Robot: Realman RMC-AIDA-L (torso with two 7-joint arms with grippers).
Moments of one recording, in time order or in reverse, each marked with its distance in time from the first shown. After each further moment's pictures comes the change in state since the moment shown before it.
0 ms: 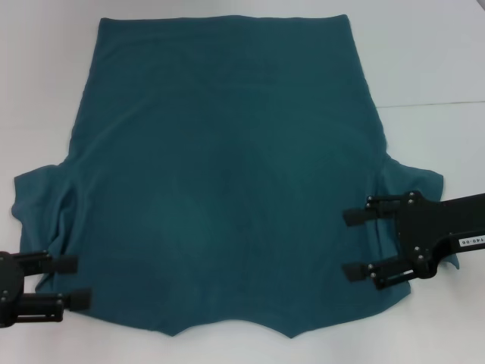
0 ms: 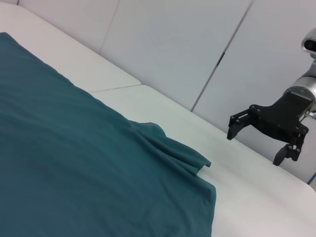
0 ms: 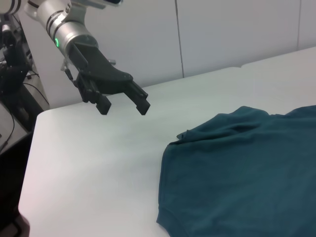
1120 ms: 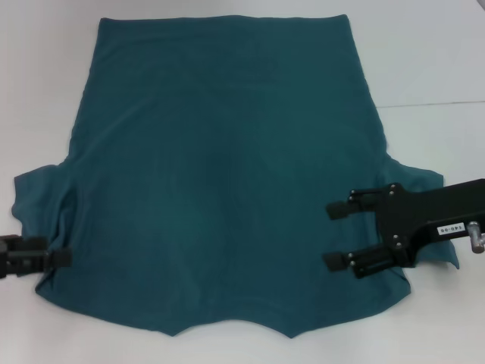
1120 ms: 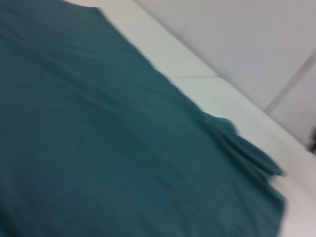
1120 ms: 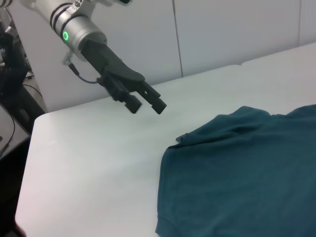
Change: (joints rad) left arm -0.010 -0.006 0.039 0.108 0.028 -0.156 -0.302; right arm 0.049 0.016 -0.005 0.006 -0.025 0.025 0.069
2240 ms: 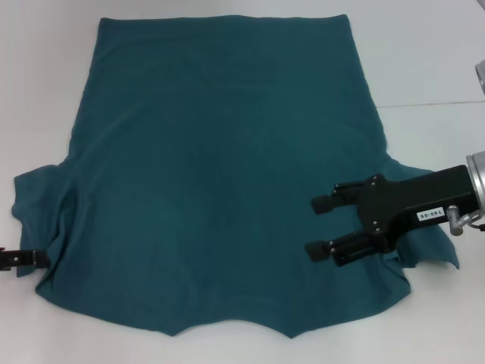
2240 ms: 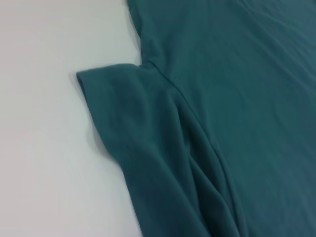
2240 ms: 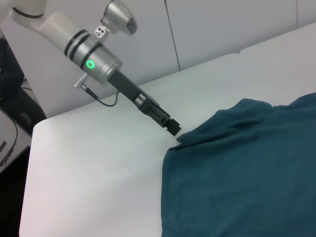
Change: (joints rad) left arm -0.009 -0.026 0.106 -0.061 0.176 -0.431 -0.326; right arm 0.052 0.009 -0.035 -0.019 -0.017 0.018 0.139
